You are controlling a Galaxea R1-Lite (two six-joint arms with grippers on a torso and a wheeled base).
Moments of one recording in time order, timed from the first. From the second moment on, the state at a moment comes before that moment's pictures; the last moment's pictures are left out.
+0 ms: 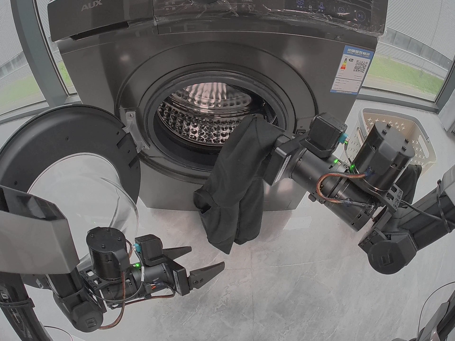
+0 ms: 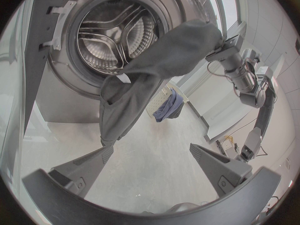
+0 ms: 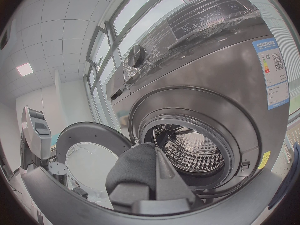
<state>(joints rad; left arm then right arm) -0.56 2.02 -0.22 -1.55 -0.29 -0.29 0.73 1.87 -0.86 -1.33 0.04 0.05</state>
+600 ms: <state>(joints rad) -0.42 2.26 -0.43 -1.55 -0.28 -0.26 0.76 1.86 -0.84 -1.33 0.04 0.05</state>
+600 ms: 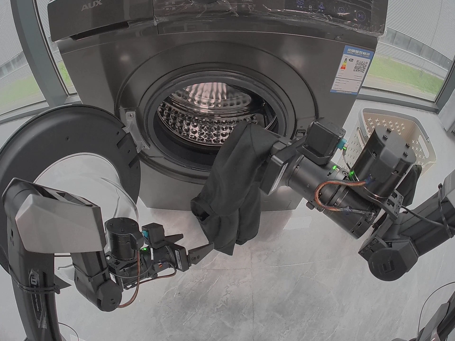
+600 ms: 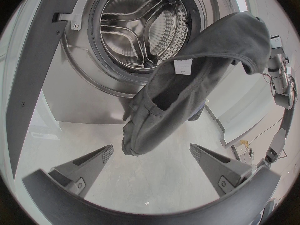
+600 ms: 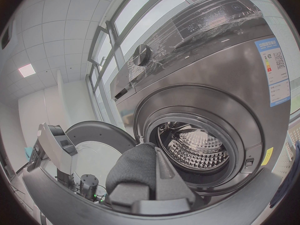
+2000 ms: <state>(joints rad) -0.45 2.28 -0.51 -1.55 -0.32 -0.22 0.72 1.79 -0.73 -1.33 0.04 0.05</state>
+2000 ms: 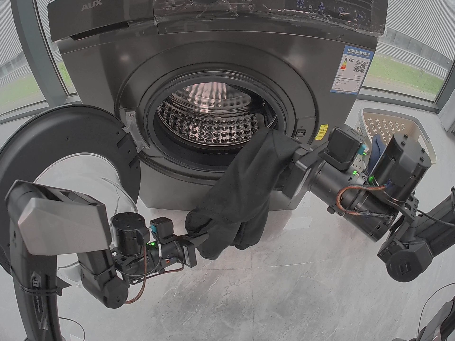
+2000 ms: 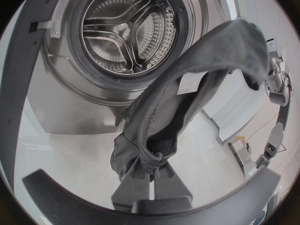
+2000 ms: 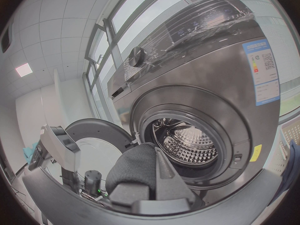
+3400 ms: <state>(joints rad) -0.40 1.66 -0.31 -1.54 -0.37 -0.27 0.61 2.21 -0.61 -1.51 0.10 0.07</state>
